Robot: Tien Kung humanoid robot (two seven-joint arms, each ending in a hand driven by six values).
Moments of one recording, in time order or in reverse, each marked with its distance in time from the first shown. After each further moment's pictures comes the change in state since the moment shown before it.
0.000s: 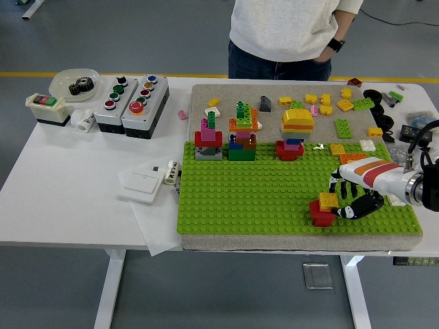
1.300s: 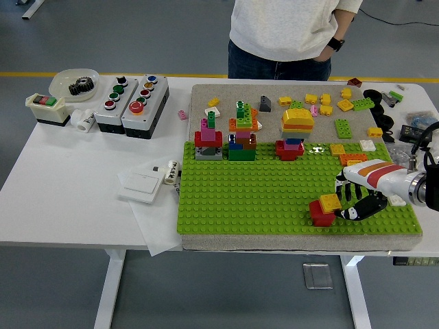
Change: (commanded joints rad) left arm 0.000 0.000 -0.001 0.000 0.004 0.000 0.002; right arm -0.008 0.001 0.018 -0.021 -0.001 0.021 0.008
